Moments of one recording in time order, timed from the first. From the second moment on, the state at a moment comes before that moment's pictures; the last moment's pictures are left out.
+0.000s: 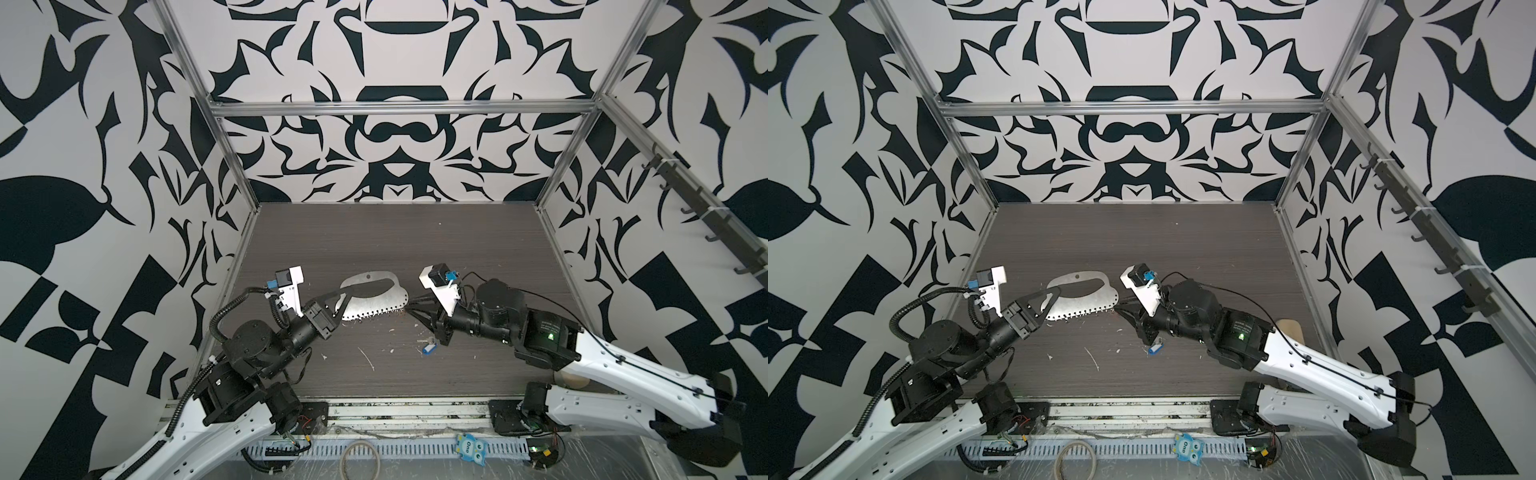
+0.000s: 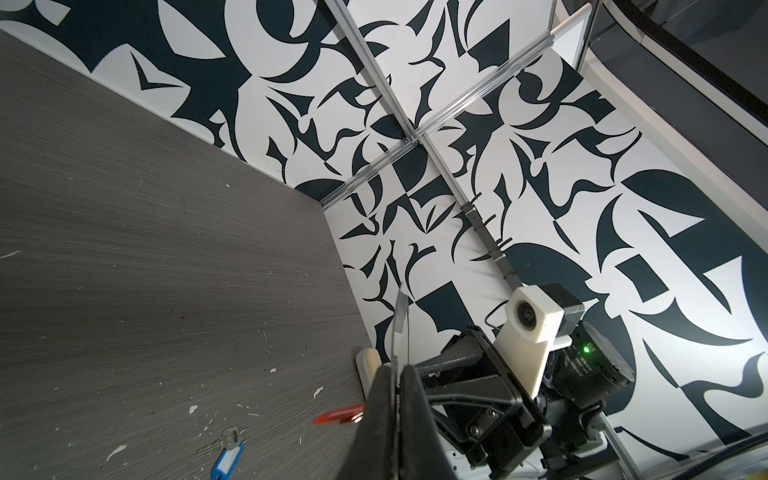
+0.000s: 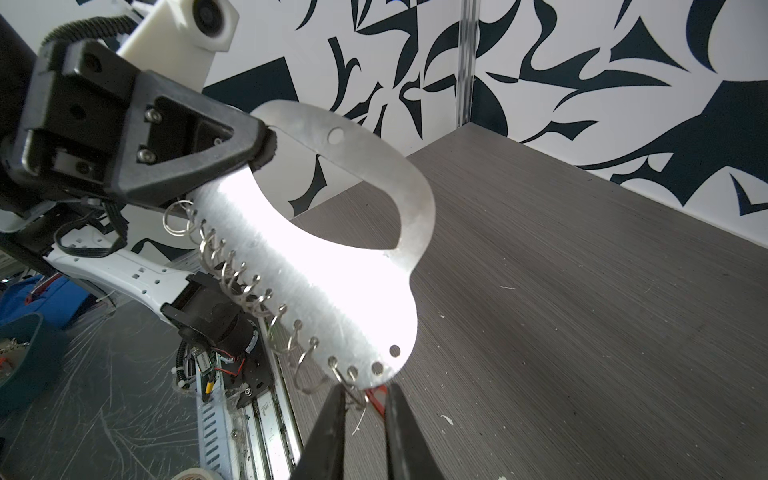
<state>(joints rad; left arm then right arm) -0.92 0.38 0.67 -0.23 -0.08 -0.97 1.08 0.97 0.98 -0.33 -0.08 0.20</state>
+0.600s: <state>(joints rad) -0.92 0.38 0.67 -0.22 -0.08 -0.97 1.08 0.99 0.98 -0.31 -0.12 0.21</state>
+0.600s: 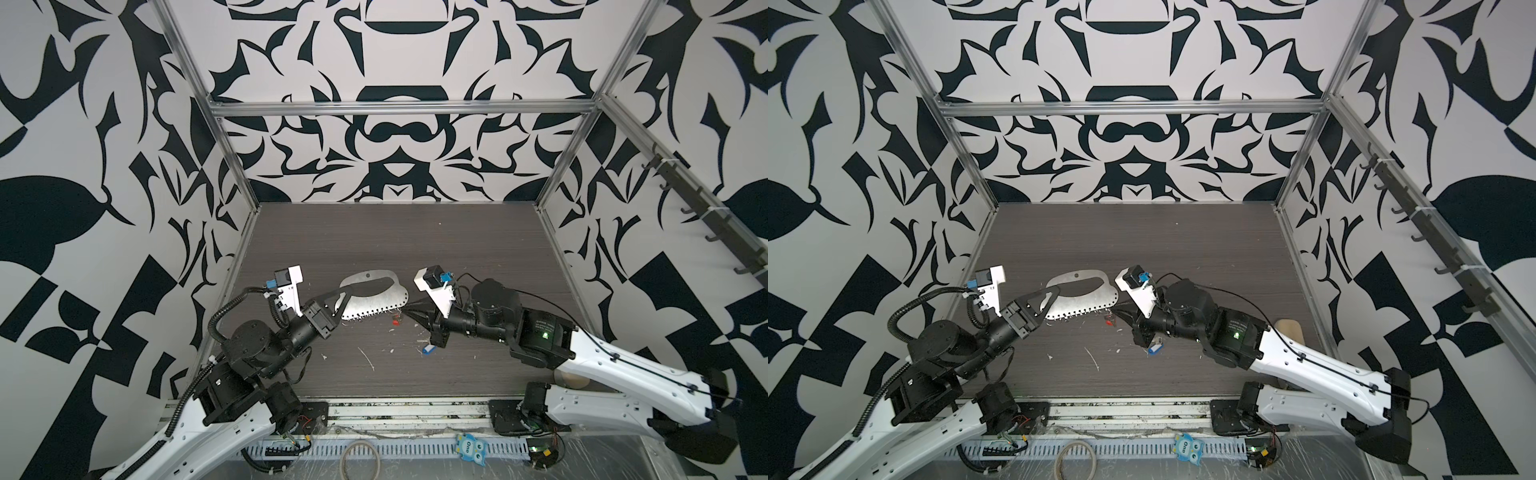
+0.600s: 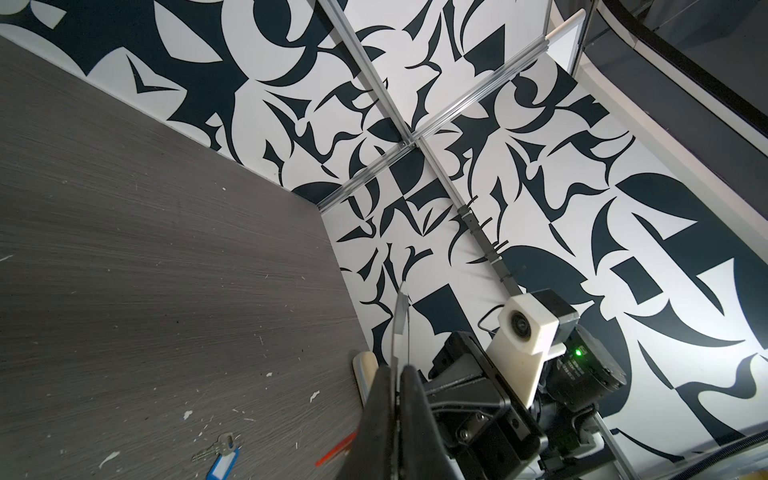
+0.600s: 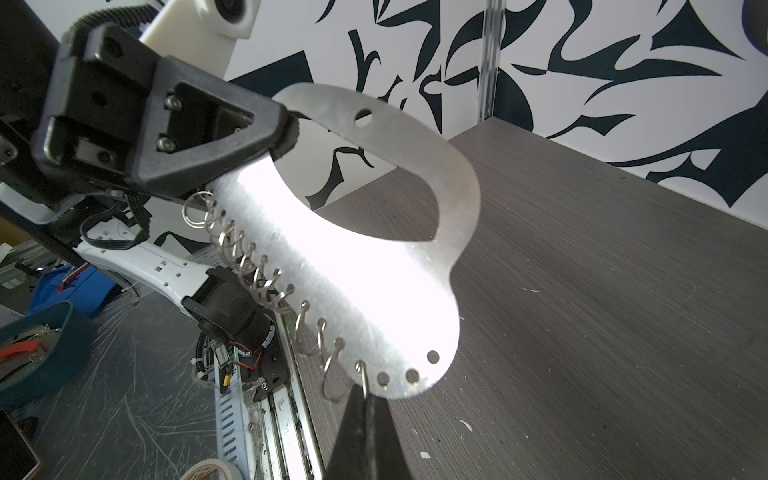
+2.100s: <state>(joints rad) -0.92 0.42 0.60 -0.31 0.14 -0.74 1.07 1.00 1.12 -0.46 -0.08 0.27</state>
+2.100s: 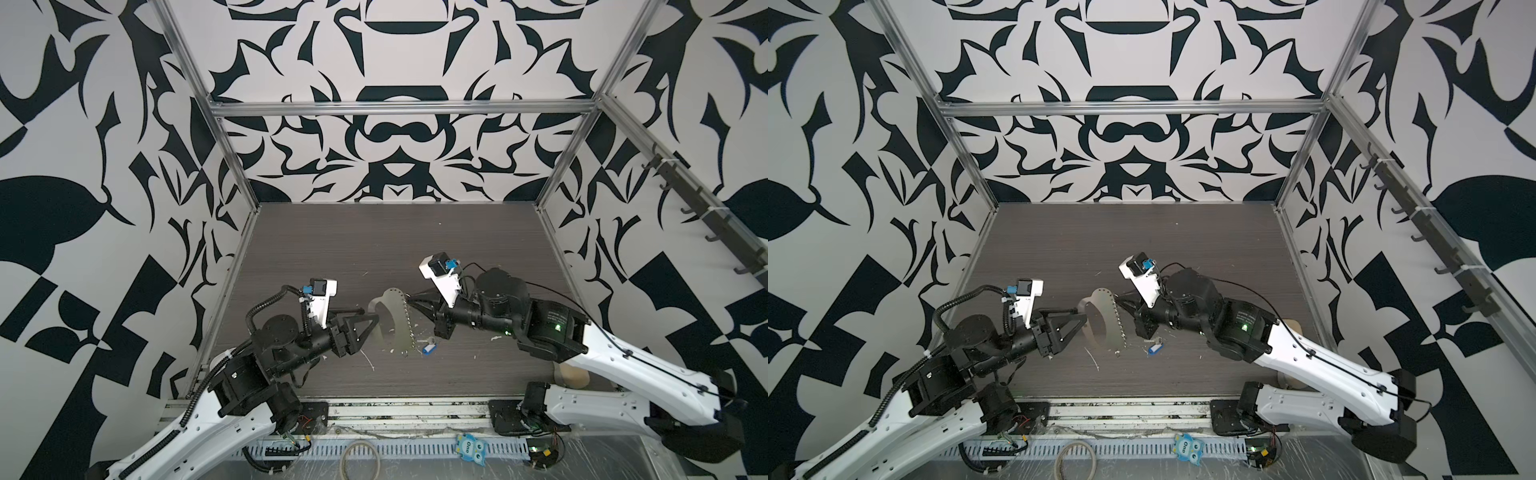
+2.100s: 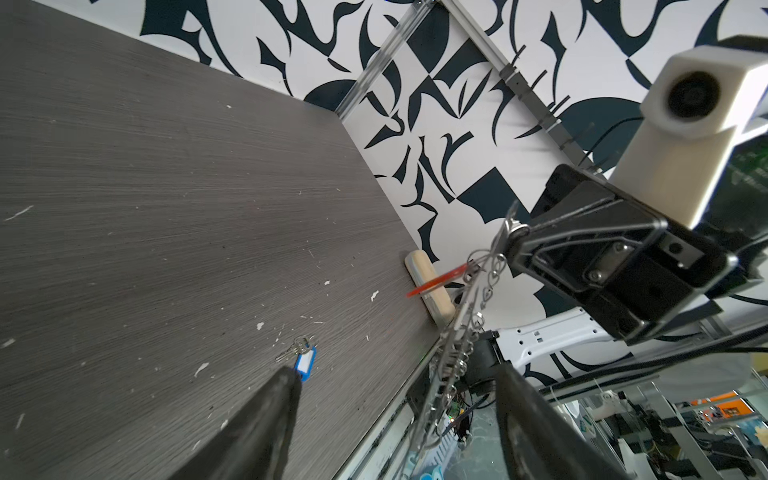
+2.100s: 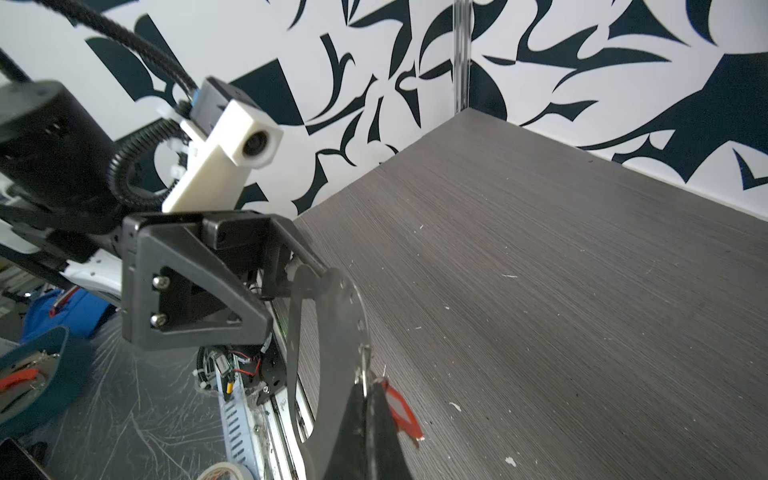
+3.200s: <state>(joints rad) -0.93 0.60 0.86 -0.53 0.29 -0.86 1.03 1.02 1.10 -0.50 -0.18 0.05</state>
